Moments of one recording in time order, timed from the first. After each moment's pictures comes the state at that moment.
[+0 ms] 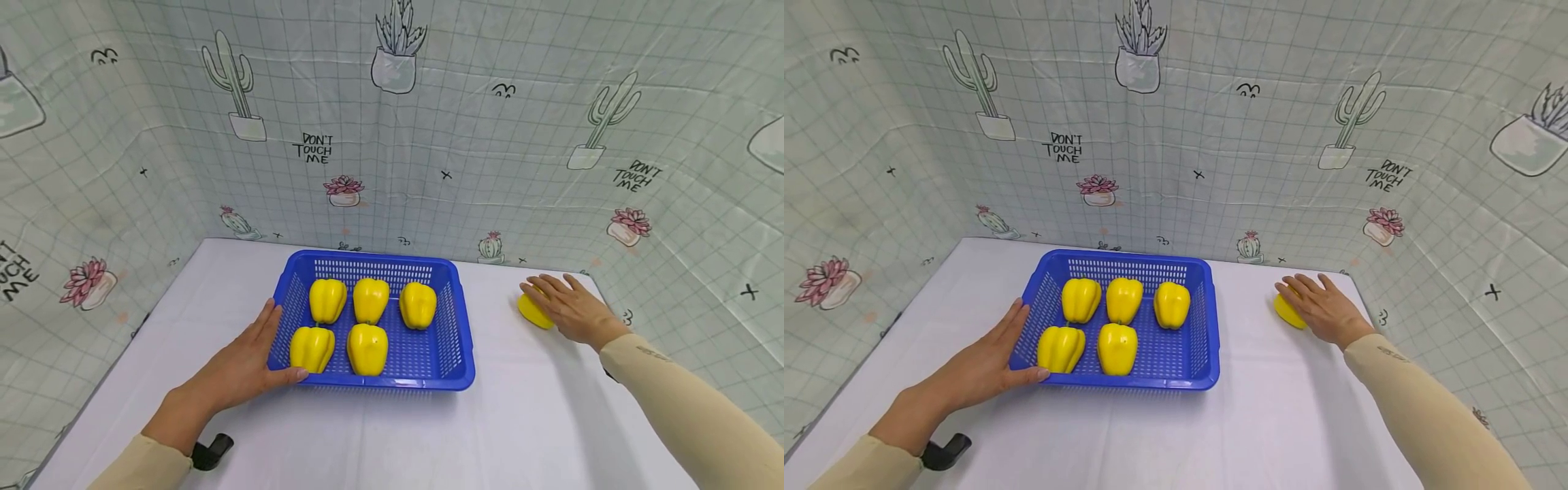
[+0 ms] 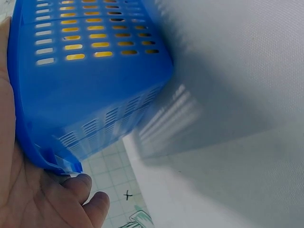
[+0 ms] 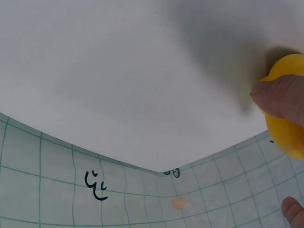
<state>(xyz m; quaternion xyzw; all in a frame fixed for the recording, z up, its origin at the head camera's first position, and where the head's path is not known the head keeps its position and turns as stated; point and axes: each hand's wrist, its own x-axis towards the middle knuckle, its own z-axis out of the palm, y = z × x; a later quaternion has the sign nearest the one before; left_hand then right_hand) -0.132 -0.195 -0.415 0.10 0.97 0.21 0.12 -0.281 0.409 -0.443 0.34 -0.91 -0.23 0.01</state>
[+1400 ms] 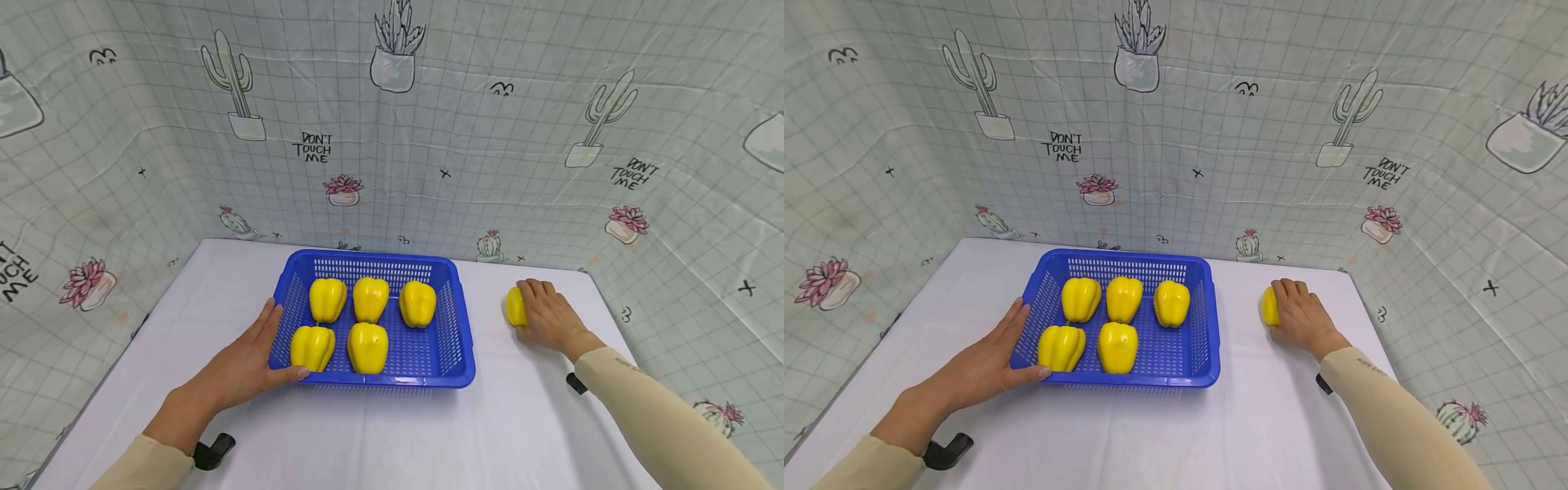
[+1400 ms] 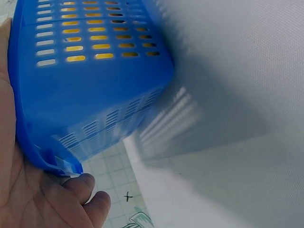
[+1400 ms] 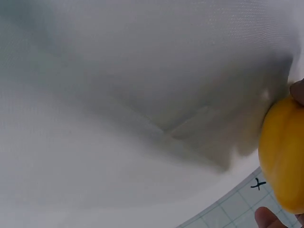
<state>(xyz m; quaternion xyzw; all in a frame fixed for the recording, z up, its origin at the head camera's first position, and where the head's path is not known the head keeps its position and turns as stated) -0.133 -0.195 -0.417 0.09 0.96 0.22 0.13 -0.270 0.365 -0.472 0.20 -0.98 -0.02 0.02</state>
